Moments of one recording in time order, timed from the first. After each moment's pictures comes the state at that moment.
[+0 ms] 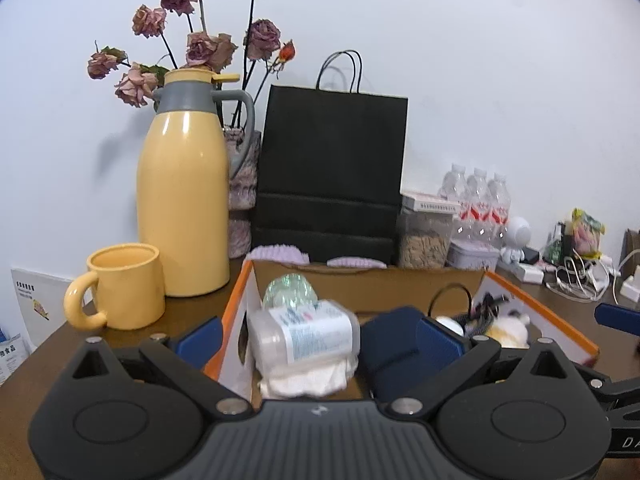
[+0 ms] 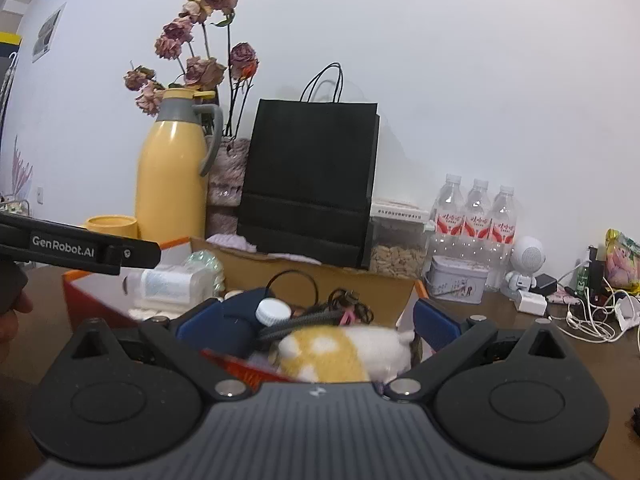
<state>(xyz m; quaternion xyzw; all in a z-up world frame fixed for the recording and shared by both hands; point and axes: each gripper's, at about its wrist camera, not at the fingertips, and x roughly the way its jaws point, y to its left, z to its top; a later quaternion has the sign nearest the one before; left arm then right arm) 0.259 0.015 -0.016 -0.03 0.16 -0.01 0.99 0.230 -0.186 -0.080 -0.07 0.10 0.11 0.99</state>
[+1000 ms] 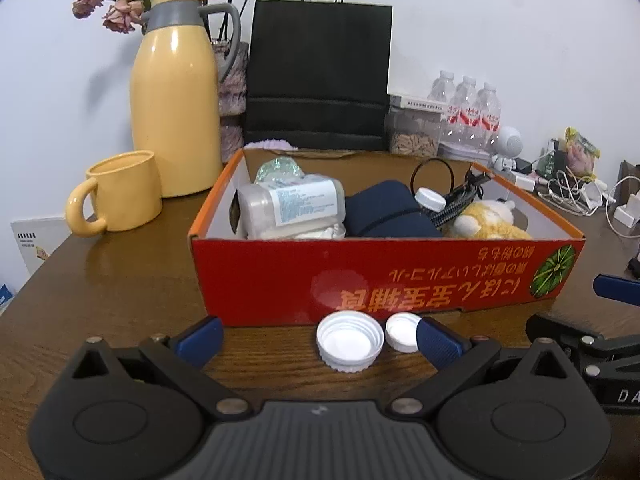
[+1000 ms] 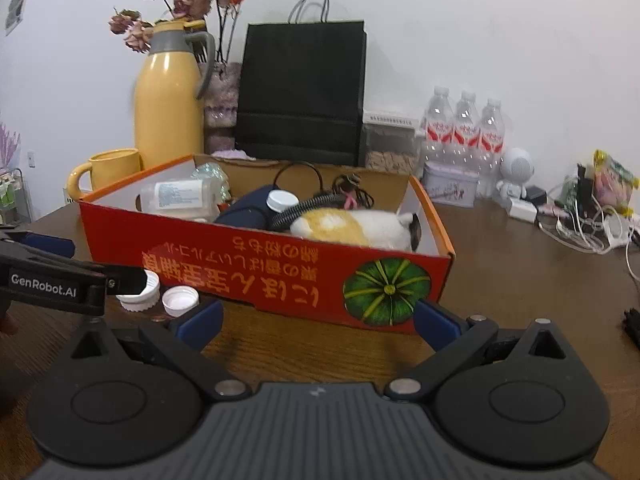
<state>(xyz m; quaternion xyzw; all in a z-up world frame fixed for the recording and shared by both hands) 0.229 0.002 -0.052 -0.01 0.29 -0.02 0.96 0.203 -0.189 -0.105 -0.05 0.23 0.09 0.97</state>
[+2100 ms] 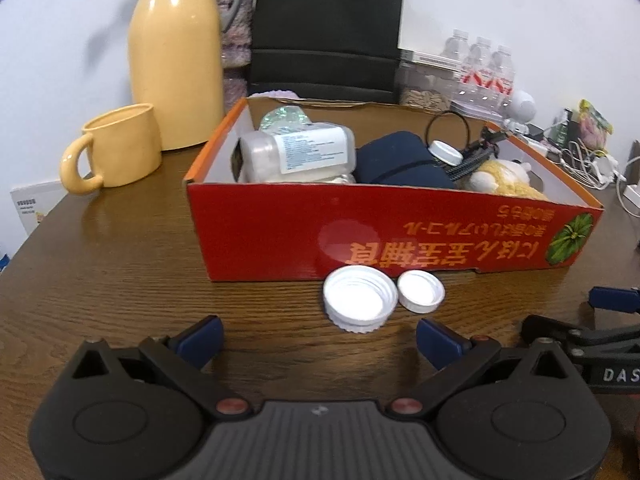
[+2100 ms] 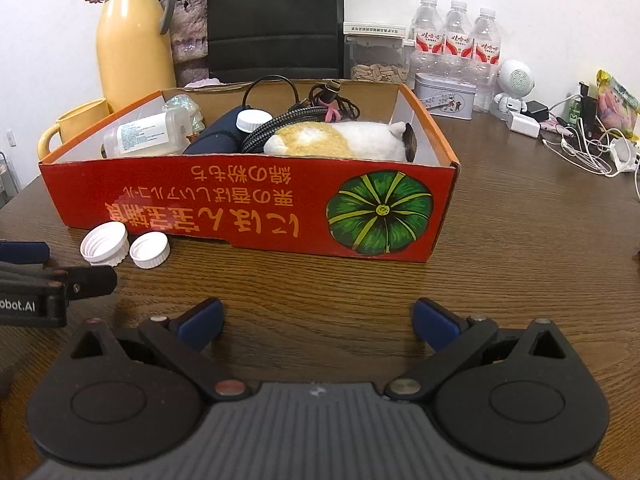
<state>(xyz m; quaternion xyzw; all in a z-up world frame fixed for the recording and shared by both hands) 0.240 0.007 -0.065 -0.02 0.35 -0.01 0.94 0.231 -0.196 -0.125 -0.02 0.34 0.07 0.94</state>
